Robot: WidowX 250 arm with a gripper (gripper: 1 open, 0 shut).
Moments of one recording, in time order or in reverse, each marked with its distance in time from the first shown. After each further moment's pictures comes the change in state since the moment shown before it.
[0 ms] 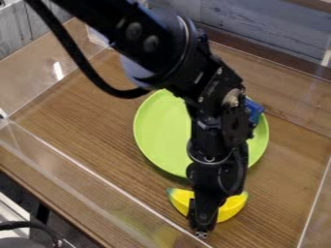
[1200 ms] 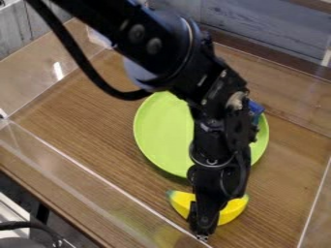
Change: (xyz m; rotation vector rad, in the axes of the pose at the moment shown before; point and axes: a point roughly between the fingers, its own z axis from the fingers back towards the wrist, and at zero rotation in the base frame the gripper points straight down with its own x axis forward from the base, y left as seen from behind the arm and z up) arm 0.002 -0.003 0.000 -0.002 0.007 -0.003
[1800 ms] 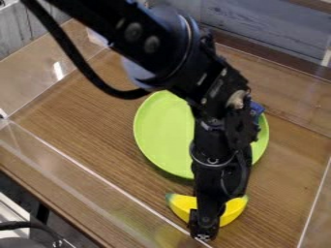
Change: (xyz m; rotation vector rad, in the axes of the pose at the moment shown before) arm 0.000 -0.001 0.002 0.003 0.004 0.005
